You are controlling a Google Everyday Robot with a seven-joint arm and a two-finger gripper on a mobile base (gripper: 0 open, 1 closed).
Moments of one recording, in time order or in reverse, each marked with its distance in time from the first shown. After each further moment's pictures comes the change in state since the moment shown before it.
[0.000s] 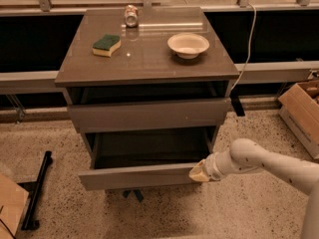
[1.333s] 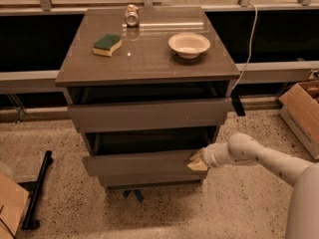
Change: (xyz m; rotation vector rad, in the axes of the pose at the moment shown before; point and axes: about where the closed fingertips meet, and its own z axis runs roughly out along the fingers) arm -0.003 -0.070 0.018 0.126 -0.049 -0.031
